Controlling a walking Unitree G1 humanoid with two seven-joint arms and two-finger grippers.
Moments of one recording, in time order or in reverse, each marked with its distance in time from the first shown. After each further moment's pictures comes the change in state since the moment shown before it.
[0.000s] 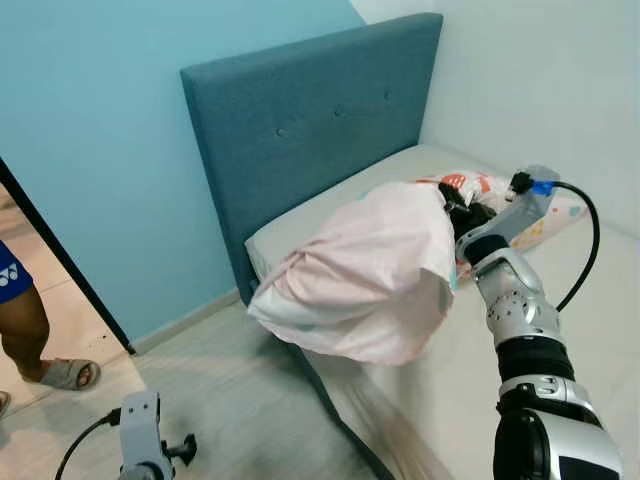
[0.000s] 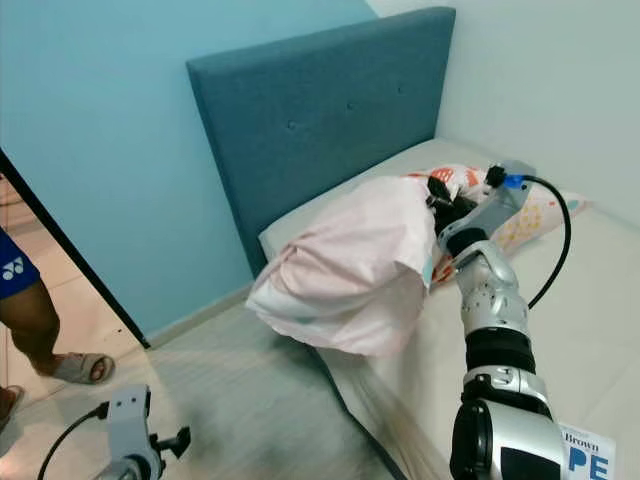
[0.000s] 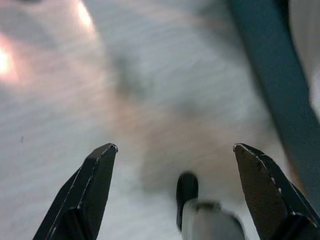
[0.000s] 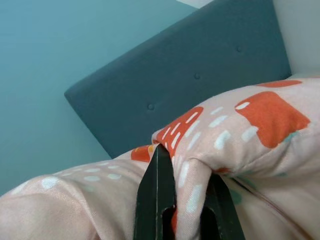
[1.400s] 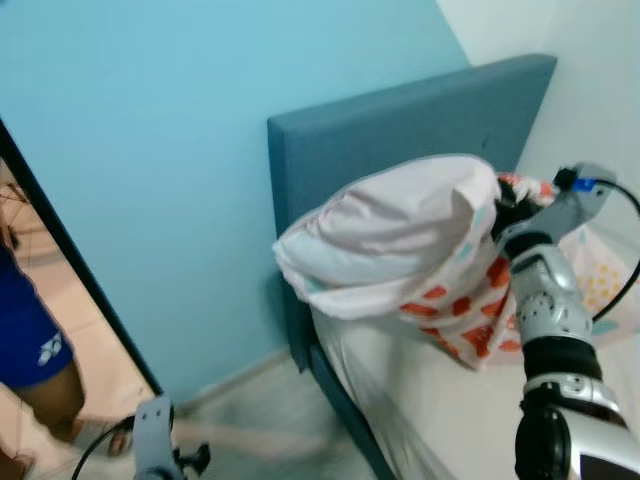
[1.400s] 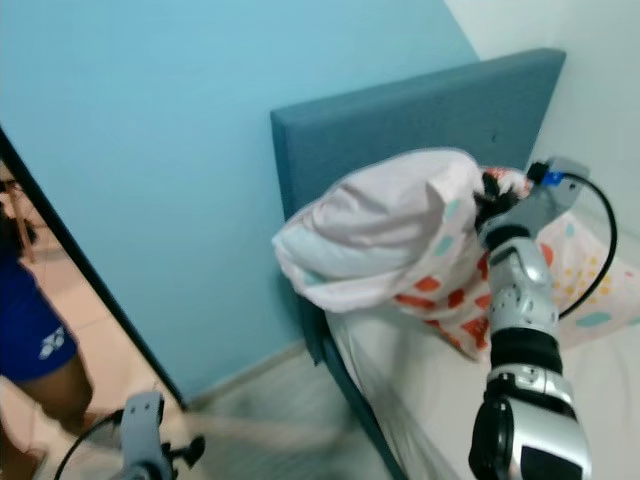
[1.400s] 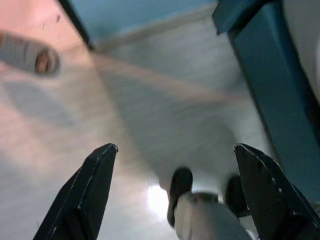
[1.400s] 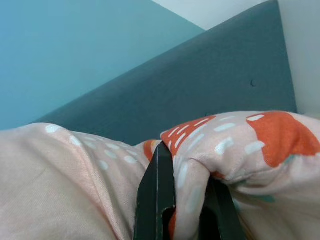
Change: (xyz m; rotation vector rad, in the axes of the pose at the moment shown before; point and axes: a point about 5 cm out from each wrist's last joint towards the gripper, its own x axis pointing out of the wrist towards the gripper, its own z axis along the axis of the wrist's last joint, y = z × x) left arm 0.004 -0.019 0.007 0.010 -0.007 -0.091; right arm -0.009 -0.031 0.030 -0.086 -0.135 -0.224
